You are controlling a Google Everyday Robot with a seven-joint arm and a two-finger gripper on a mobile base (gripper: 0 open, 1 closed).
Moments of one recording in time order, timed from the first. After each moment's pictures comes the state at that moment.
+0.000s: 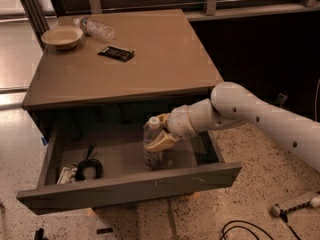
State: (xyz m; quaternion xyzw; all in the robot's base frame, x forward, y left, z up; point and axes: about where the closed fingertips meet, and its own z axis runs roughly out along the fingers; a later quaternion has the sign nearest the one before) arm 0.549 0.019 0.699 -0.65 0.58 0.29 0.38
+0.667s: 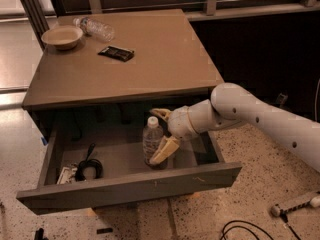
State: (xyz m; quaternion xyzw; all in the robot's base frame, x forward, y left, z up) arm 0.549 0.019 0.699 -0.65 0.58 0.29 0.38
